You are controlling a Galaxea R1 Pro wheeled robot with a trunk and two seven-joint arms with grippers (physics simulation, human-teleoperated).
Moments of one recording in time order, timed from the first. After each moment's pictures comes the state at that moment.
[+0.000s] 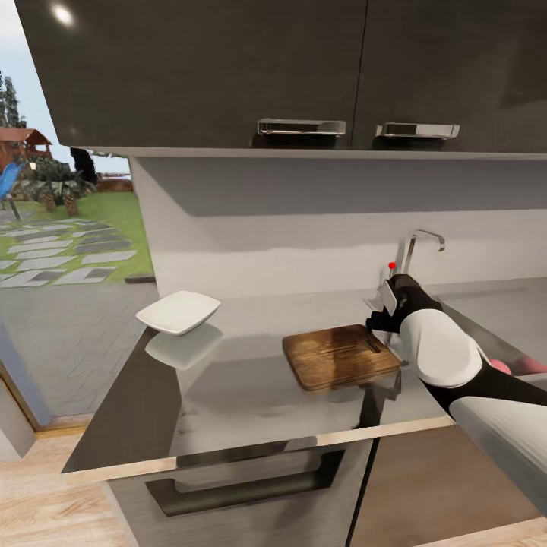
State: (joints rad) left arm 0.00 -0.02 0.00 0.04 0.03 -0.33 0.01; right arm -1.38 0.05 -0.88 -0.35 0.70 0.99 -0.28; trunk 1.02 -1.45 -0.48
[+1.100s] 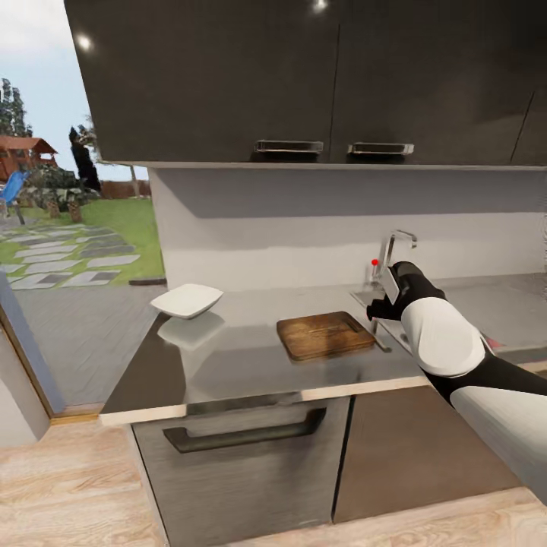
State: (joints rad) left arm 0.00 -0.02 0.00 0.04 0.03 -0.34 0.01; right arm -1.43 0.06 -0.88 -0.36 0.70 0.99 -0.28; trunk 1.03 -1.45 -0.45
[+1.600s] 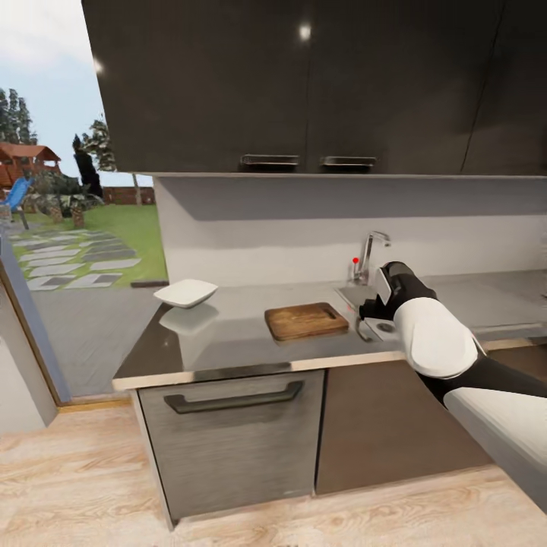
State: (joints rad) left arm 0.00 -0.02 0.00 0.04 0.03 -0.34 0.01; right arm -1.42 0.09 -0.88 -0.36 0.70 0.99 -0.28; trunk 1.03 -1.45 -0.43
